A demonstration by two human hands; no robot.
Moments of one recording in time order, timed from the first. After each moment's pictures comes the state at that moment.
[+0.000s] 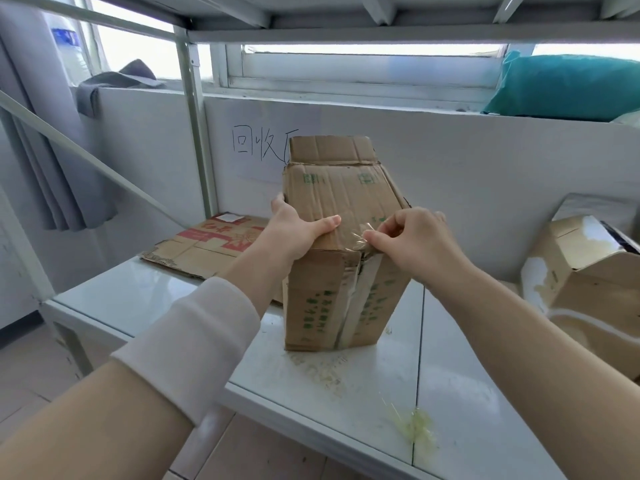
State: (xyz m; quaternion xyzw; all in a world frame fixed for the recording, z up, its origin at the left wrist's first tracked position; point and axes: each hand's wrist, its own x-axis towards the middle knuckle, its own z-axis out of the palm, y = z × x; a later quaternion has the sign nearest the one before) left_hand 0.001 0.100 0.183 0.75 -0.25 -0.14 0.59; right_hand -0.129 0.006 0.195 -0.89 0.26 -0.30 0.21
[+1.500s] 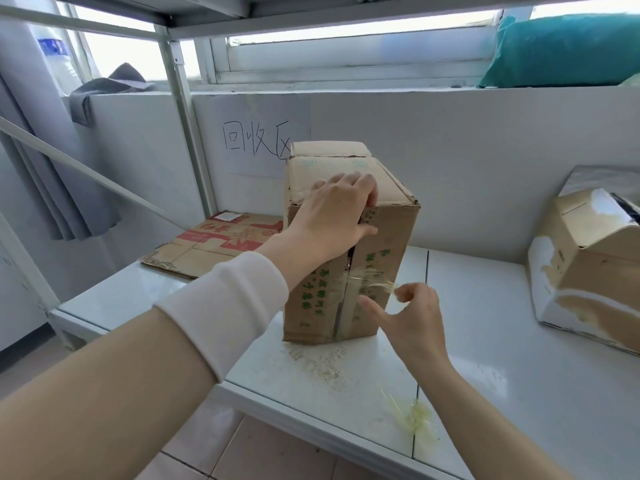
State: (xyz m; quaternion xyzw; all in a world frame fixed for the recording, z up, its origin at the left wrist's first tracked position) left_hand -0.026 0.053 0.192 0.75 -0.58 0.22 0.23; right_hand -0.141 -0.016 0.061 -0.77 0.38 -0.35 0.38
